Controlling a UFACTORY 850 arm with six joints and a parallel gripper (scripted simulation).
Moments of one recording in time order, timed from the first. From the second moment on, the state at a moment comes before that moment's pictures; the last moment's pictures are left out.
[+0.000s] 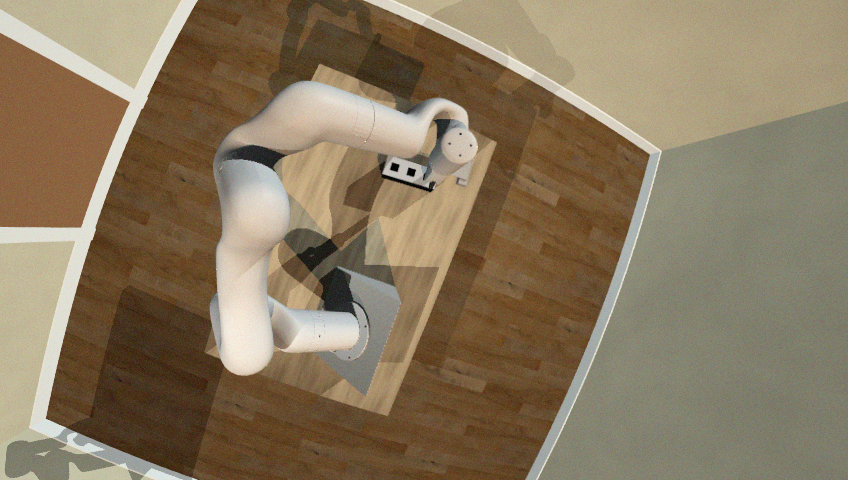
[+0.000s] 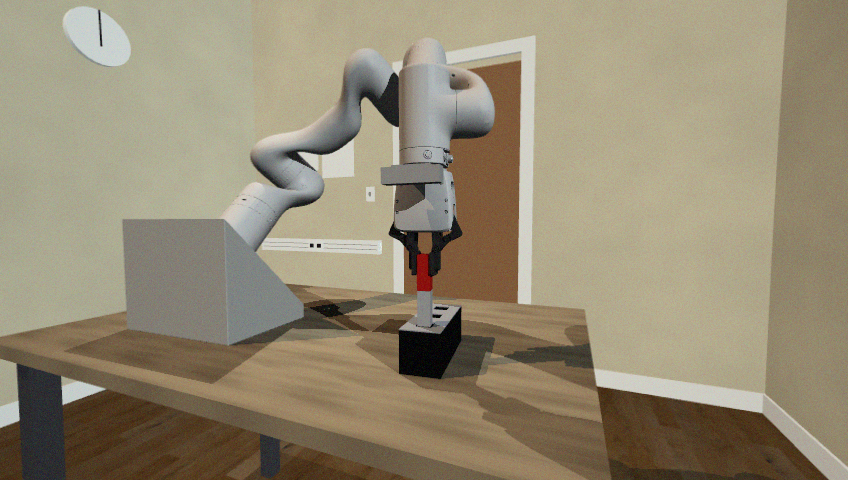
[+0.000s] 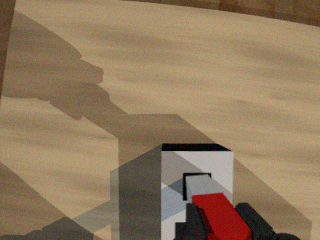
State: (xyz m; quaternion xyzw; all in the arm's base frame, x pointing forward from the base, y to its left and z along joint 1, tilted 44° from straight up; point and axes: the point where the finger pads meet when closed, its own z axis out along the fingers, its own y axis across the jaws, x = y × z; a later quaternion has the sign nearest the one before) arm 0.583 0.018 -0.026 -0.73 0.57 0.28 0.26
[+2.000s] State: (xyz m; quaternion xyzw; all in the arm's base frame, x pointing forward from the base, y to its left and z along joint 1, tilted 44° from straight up) arm 0.582 0.024 -0.031 -0.73 0.57 0.28 0.26
